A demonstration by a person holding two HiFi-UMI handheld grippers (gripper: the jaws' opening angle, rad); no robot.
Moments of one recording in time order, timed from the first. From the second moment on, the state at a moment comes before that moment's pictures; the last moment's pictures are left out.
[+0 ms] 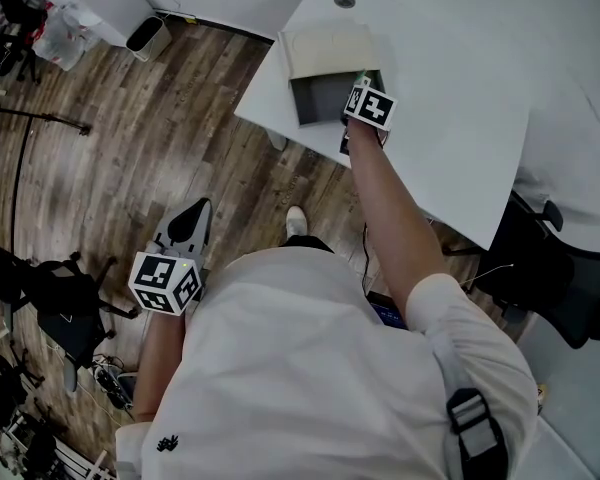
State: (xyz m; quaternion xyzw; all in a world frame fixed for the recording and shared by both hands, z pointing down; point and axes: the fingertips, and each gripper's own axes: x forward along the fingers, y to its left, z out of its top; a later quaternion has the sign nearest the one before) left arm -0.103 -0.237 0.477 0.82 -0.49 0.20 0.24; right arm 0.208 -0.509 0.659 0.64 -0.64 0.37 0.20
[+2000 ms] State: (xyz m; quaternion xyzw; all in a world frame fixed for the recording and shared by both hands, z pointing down) left arm -0.167 -0.115 0.448 0.88 -0.41 0.14 0.20; right arm 0.117 -0.288 0.497 0.59 -0.76 0.26 0.10
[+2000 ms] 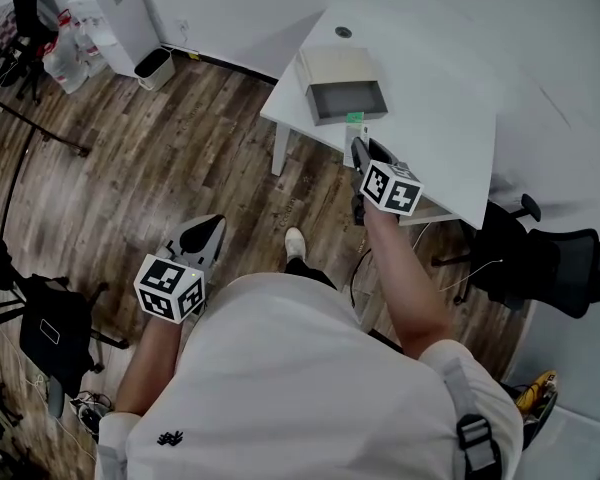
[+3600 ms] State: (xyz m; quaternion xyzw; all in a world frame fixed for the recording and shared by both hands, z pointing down) left arm -0.191 -0.030 0.469 0.90 -0.37 0.15 0.21; right arm 0.042 -0.117 0.462 0.54 -0.80 0.23 0.10
